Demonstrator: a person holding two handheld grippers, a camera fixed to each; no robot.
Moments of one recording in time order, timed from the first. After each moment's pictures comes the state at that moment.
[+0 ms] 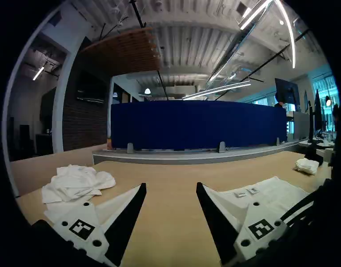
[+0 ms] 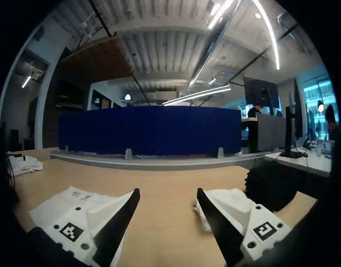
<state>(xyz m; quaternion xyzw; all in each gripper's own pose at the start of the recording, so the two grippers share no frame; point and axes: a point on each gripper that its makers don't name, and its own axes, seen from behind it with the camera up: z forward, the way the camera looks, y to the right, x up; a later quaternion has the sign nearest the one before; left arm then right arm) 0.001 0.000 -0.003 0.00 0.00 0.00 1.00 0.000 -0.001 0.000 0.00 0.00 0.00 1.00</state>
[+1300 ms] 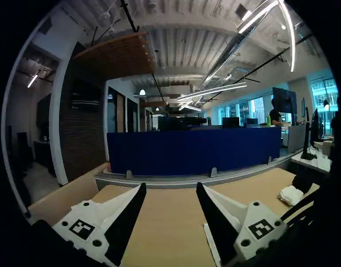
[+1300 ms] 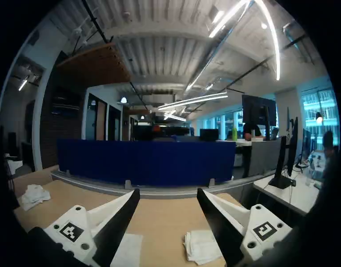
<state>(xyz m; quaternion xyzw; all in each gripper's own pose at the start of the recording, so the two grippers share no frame) 0.217 0.014 -0.026 -0.02 -0.02 0.01 1.00 0.233 0.002 -0.028 -0.02 -0.01 -0.01 1.00</state>
